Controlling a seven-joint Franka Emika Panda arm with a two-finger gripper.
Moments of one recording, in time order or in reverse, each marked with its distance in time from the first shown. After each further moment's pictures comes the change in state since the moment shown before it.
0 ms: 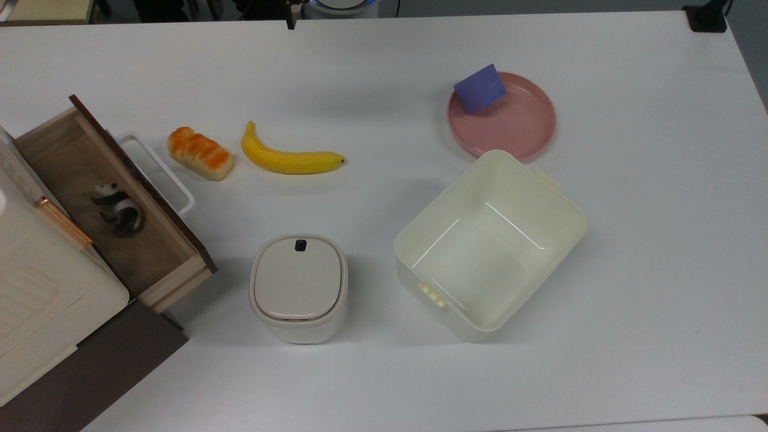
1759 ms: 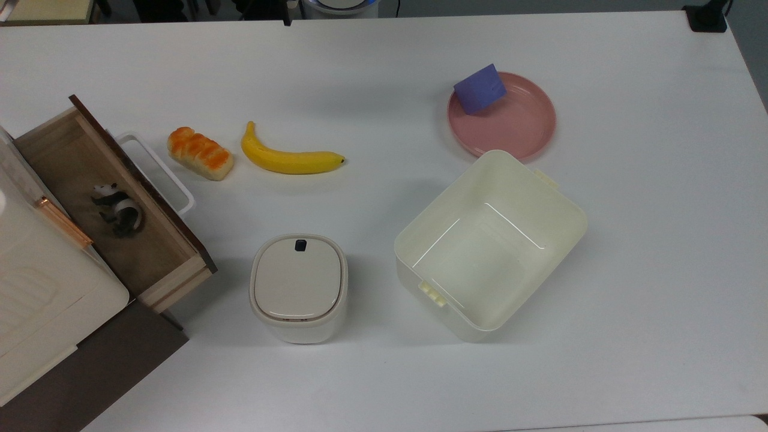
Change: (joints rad) arm -0.002 0.000 -0.003 0.016 0.000 -0.012 0.032
